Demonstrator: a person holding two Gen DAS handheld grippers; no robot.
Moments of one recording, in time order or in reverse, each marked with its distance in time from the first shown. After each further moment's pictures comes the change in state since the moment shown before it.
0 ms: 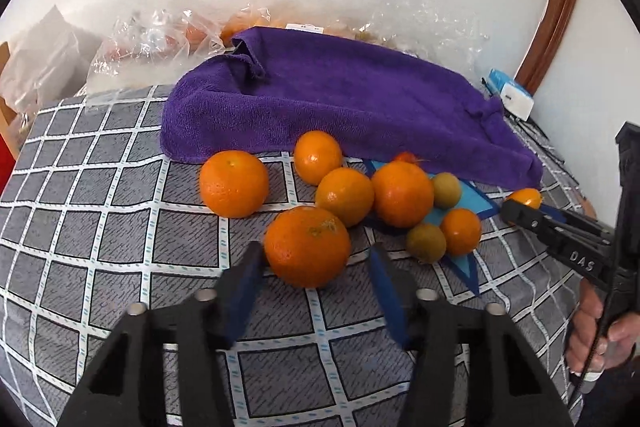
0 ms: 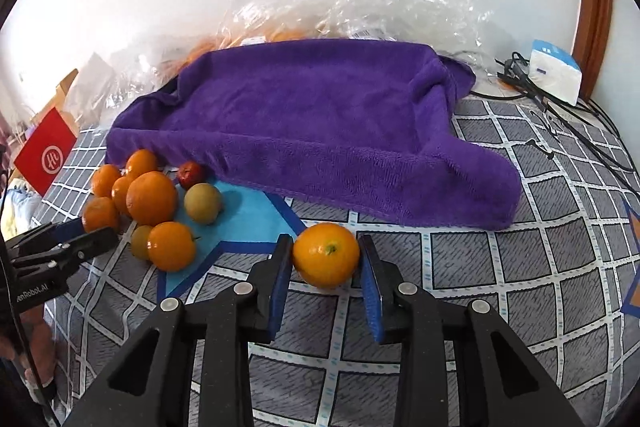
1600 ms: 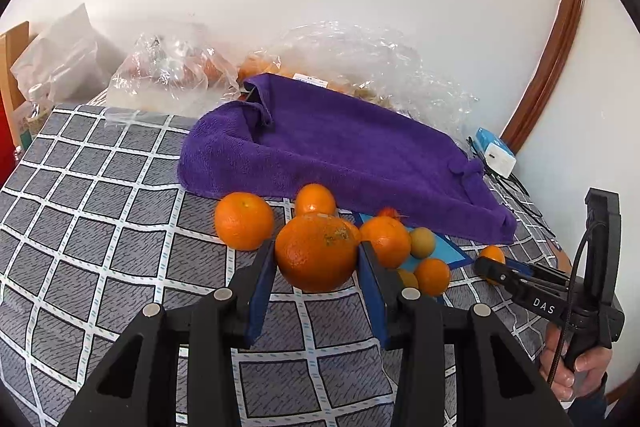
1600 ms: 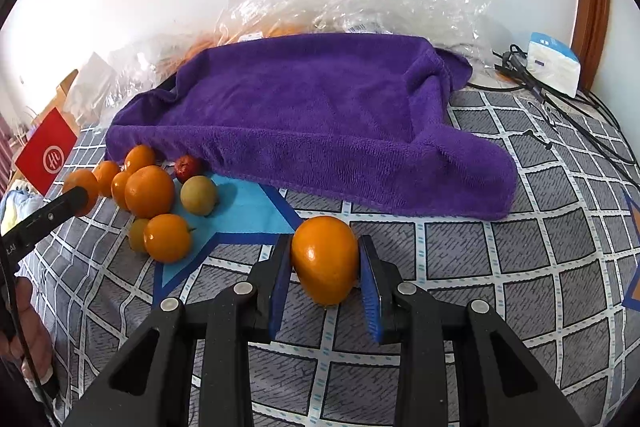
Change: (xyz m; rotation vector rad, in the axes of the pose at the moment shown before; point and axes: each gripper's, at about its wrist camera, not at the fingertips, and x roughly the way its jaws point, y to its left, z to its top) left arm -0.027 0.011 0.000 -0.103 -0.175 -0.067; right arm -0.001 -0.002 -0.005 0.009 0.006 0.007
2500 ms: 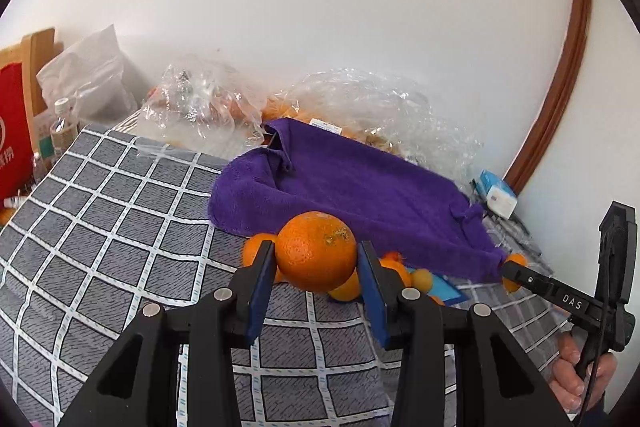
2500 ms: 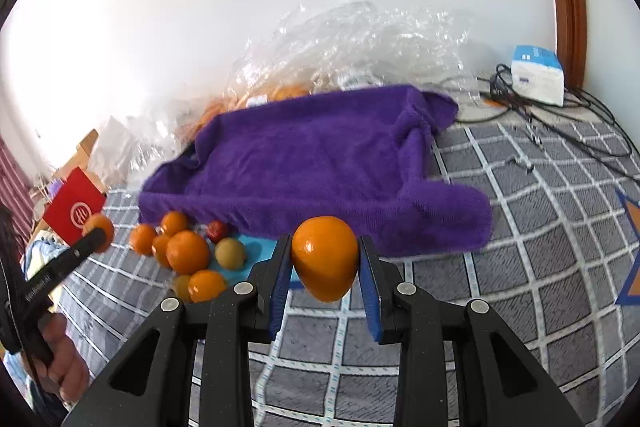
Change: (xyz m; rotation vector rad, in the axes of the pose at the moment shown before) left arm -0.031 0.008 0.010 -0.068 -0.133 0.020; right arm -0.040 -0.018 0.019 0.116 -0.150 0.093
